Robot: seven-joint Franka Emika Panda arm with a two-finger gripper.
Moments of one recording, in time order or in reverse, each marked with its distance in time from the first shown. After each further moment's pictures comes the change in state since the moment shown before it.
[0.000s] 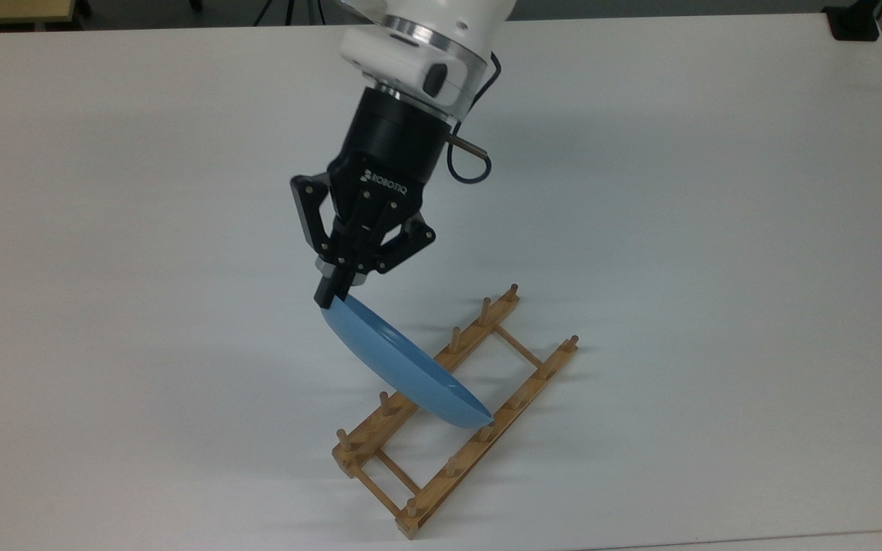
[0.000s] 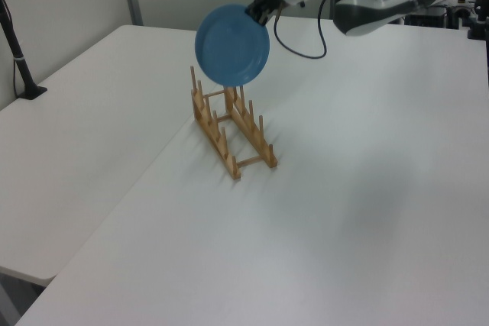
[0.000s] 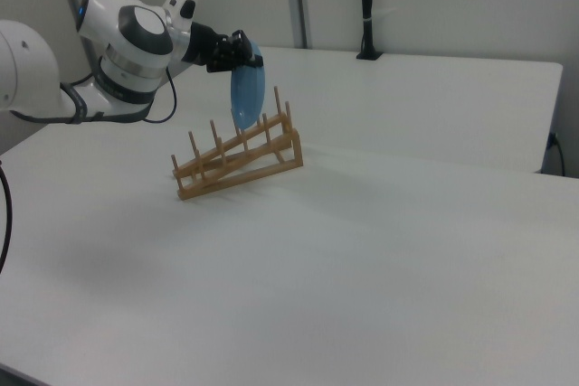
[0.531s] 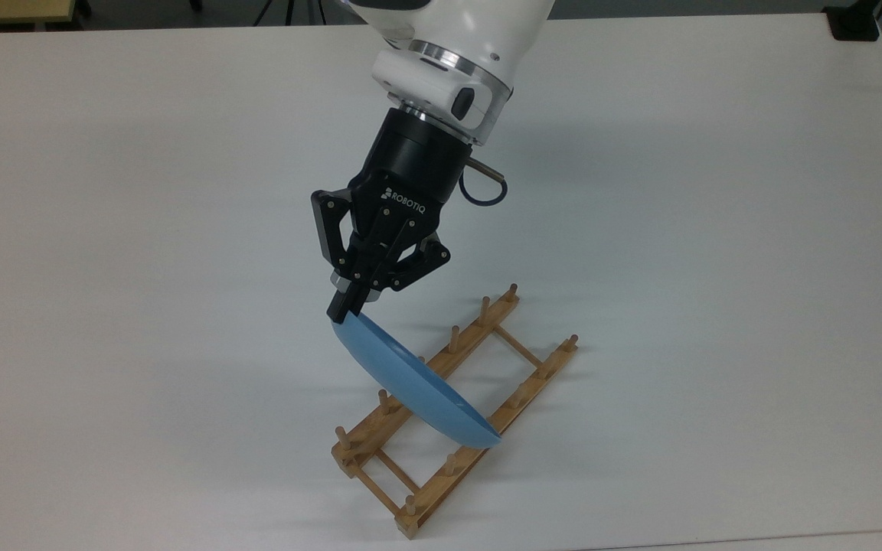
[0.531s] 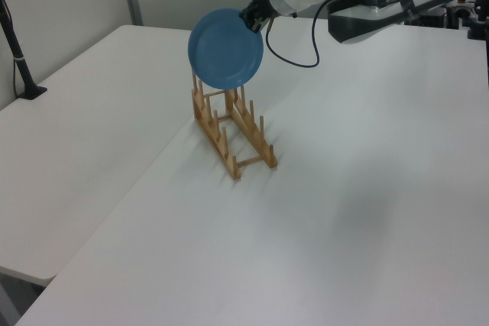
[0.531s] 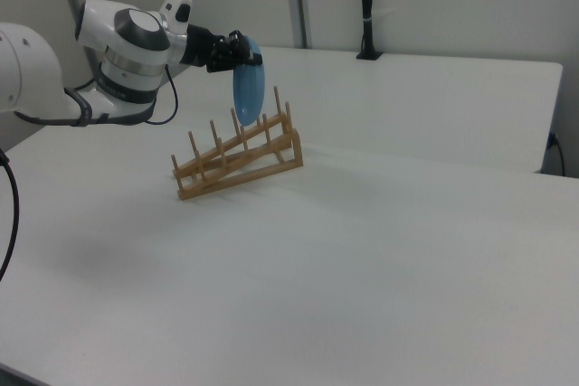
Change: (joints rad) arm 0.019 0.042 0.000 0.046 -0.111 -0.029 0.119
